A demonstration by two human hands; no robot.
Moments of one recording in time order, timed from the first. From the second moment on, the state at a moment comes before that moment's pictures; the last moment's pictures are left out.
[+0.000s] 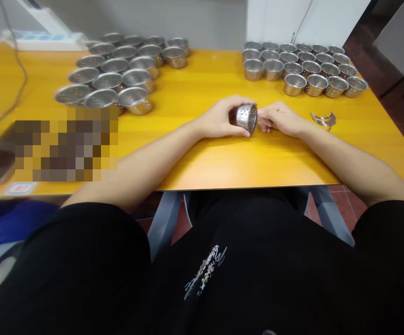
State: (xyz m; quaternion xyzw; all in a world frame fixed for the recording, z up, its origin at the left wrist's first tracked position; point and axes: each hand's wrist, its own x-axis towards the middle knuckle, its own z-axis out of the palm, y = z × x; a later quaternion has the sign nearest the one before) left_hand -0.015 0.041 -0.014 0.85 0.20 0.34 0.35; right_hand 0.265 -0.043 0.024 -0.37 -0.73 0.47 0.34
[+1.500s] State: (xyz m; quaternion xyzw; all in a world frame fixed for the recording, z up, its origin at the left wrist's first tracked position) left_hand -0.015 0.040 -0.010 0.88 0.16 0.33 0.28; right_hand 0.254 -0.052 0.037 -0.44 -0.73 0.47 0.25
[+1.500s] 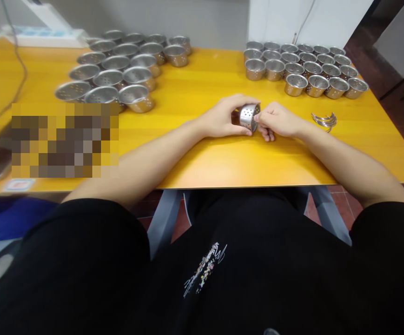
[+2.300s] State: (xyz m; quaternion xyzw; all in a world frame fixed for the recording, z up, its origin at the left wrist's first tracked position) left_hand -0.017 0.037 -0.009 0.89 0.16 0.34 0.27; right_hand 0.241 -0.058 0.041 -0.46 -0.71 0.45 0.28
